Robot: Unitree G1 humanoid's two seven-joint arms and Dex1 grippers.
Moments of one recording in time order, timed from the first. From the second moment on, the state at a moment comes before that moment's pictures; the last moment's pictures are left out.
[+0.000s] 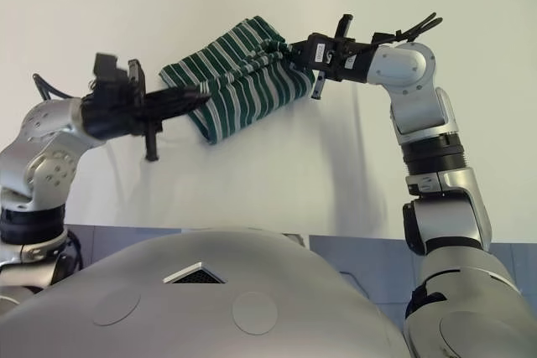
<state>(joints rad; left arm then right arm) 0.10 0.53 -0.01 -0.49 -0.73 0.49 -1.07 -0.35 -0.61 0.25 0.20 -0.04 -0.19 0.95</state>
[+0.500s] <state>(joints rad) 0.09 0.50 0.21 -0.24 -0.80 0.40 -0.97 -0.53 -0.44 0.33 0.39 -0.13 -0.24 0.86</state>
